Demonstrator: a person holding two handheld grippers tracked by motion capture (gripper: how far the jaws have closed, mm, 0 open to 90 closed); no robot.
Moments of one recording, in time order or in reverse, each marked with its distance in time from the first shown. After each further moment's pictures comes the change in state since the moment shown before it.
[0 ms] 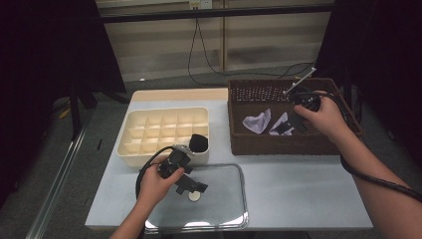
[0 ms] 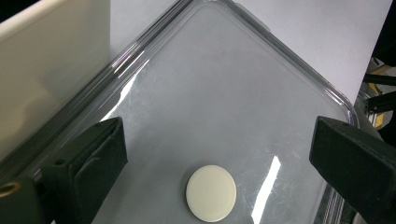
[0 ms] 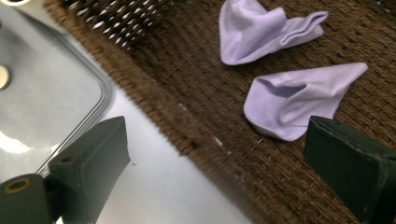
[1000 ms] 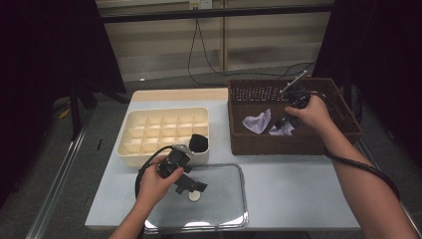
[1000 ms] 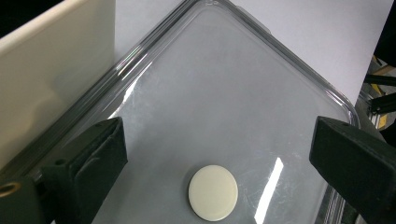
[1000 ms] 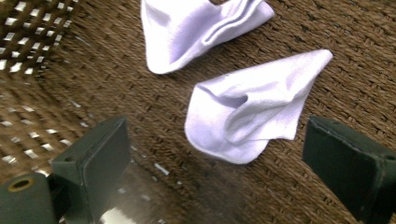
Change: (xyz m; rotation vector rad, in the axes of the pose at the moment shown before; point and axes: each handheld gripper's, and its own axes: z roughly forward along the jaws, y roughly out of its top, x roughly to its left) left arm -0.001 0.000 -0.002 -0.015 0.011 -0.013; right arm -0.051 0.013 0.055 0.086 -0.076 0.128
